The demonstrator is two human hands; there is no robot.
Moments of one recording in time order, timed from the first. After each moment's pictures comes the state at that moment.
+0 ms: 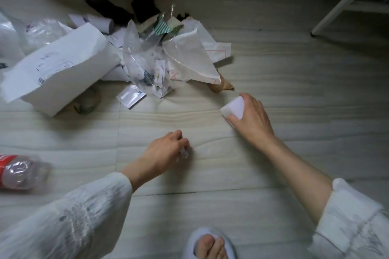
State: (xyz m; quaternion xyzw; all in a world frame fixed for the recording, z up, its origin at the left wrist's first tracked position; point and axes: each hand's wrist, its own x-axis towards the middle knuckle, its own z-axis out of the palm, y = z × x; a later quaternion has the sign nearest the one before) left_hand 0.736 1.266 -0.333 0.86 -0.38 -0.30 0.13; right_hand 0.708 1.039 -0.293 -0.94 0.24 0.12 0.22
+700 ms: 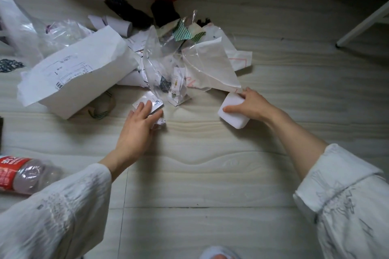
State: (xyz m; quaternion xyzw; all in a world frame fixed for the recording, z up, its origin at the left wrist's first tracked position) left_hand 0.805 1.332 -0.357 0.95 -0.24 -0.13 0.16; right_hand 0.796 1.034 -0.311 -0.88 0.25 0.26 0.32
